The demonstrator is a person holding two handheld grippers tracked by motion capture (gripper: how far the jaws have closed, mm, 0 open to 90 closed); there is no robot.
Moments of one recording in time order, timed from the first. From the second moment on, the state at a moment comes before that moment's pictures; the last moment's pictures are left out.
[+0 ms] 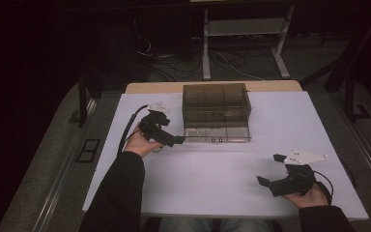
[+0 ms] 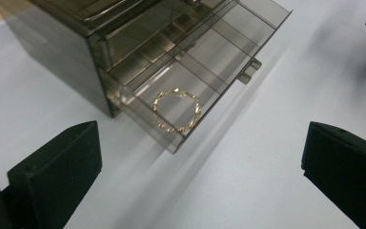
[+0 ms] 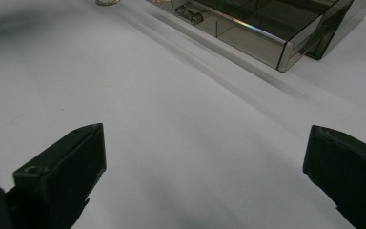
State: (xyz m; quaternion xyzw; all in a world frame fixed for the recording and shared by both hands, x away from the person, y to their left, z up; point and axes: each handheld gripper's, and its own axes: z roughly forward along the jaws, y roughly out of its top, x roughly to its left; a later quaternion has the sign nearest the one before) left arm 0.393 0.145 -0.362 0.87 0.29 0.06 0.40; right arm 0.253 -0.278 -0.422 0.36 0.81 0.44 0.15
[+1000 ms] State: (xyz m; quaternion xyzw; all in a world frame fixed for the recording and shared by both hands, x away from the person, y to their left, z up) left arm 0.380 0.189 -0.383 0.86 0.31 0.07 0.40; right arm 0.252 -0.278 -0.423 0.36 0.81 0.44 0.15
